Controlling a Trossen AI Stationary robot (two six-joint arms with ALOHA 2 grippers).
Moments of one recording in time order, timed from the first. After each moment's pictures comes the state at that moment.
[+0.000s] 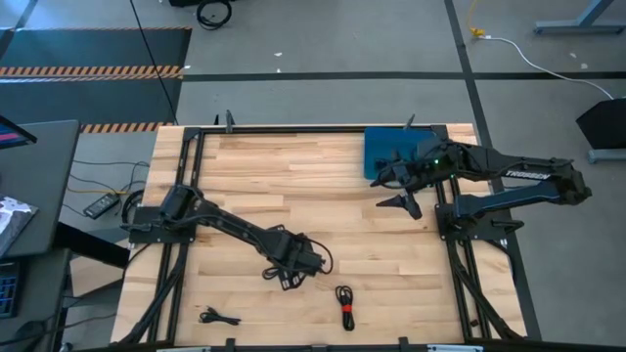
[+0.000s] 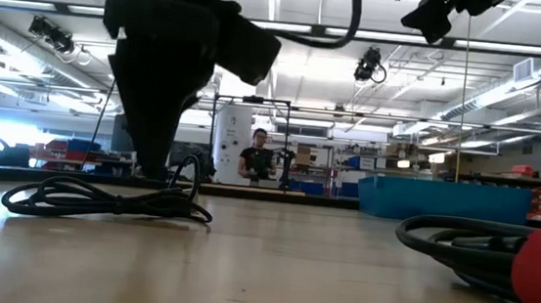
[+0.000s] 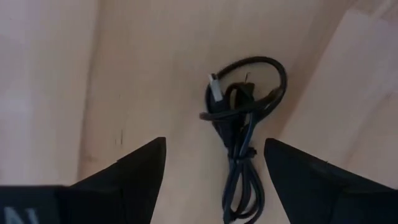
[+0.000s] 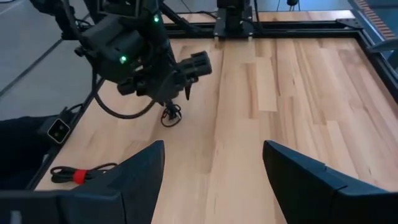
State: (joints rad) left arm -0.35 2.04 1.53 -1.03 -0.09 -0.65; right arm -0.14 0.88 0.90 -0.53 -0.30 -0.07
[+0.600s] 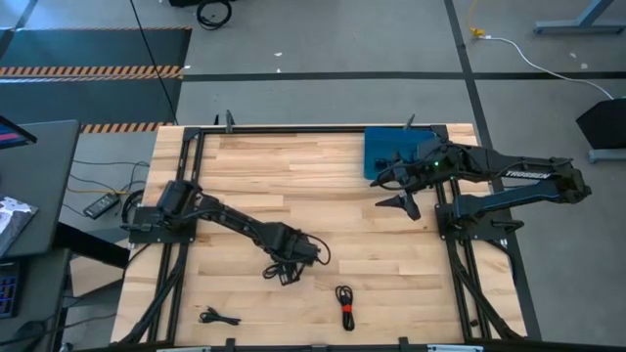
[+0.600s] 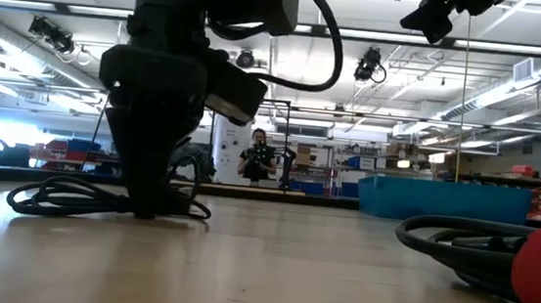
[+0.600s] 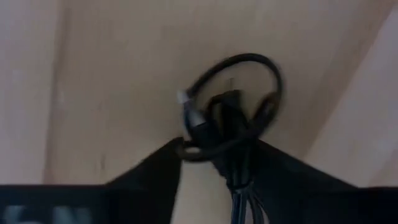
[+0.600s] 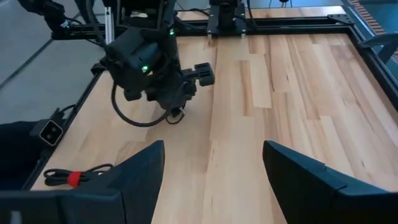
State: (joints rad) left arm -0.29 2.01 1.35 -0.82 -0.02 -0.60; right arm -0.12 0.88 0.90 -0.53 -0.25 -0.04
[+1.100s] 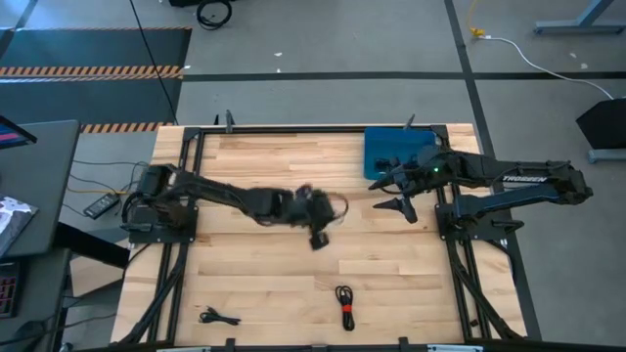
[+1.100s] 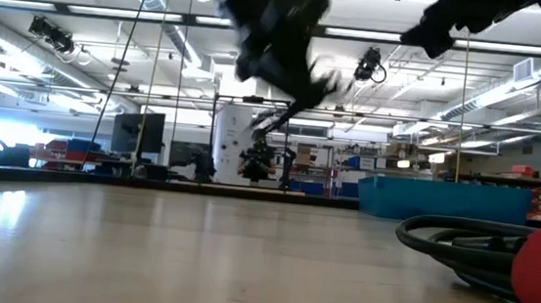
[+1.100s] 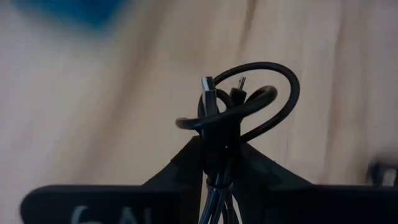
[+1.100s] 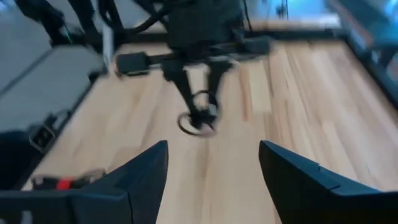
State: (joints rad) left arm -0.13 1.80 1.36 -0.34 -0.26 -0.32; right arm -0.11 0.84 0.76 -0.37 -0.24 -0.04
